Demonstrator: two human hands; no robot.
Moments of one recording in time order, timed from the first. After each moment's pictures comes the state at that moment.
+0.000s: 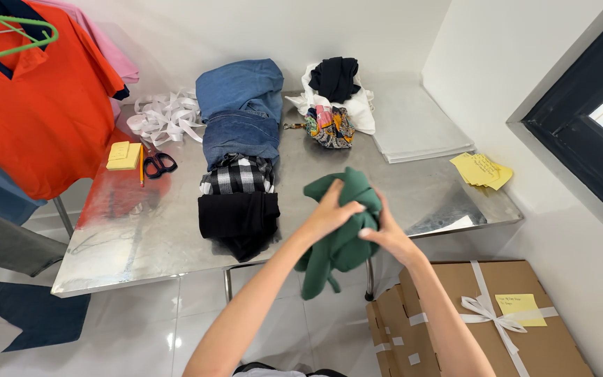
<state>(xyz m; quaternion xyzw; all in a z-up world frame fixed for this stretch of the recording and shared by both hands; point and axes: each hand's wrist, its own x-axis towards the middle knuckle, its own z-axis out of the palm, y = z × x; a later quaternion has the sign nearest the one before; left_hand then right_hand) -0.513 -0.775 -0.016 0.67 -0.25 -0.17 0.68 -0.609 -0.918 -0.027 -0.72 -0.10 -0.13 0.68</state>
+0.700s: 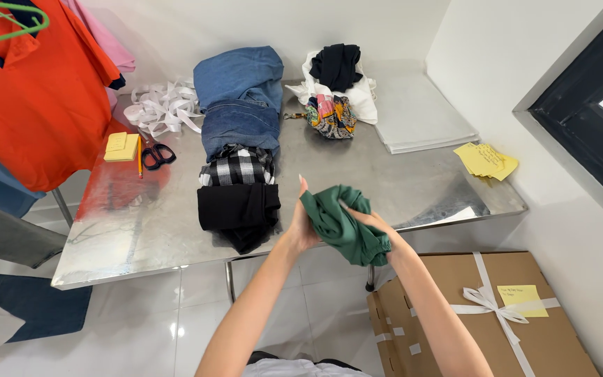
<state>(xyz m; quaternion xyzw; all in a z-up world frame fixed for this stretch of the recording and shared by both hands) -0.529 -0.737 -0.039 0.32 0.03 -0.54 0.78 -0.639 -0.859 0.036 -0.74 0.02 -0.01 0.67</state>
